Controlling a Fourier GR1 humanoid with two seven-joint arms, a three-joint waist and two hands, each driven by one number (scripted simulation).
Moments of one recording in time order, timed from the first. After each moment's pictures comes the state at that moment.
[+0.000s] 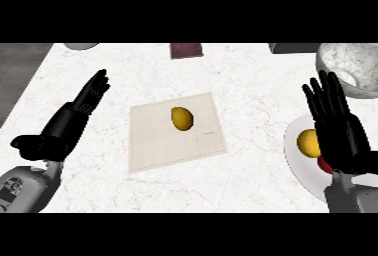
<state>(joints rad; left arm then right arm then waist) -0.28 0.54 -0.33 -1.54 0.31 0.13 -0.08 -0.14 -0.23 0.01 -1.65 -0.37 -0.04 -0.10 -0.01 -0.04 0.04</state>
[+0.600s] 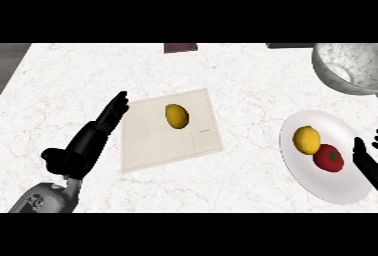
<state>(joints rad) -0.19 0.46 -0.40 -1.57 0.32 0.14 -0.03 0.11 -0.27 -0.24 -1.56 -0.08 -0.52 -0.07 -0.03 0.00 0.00</state>
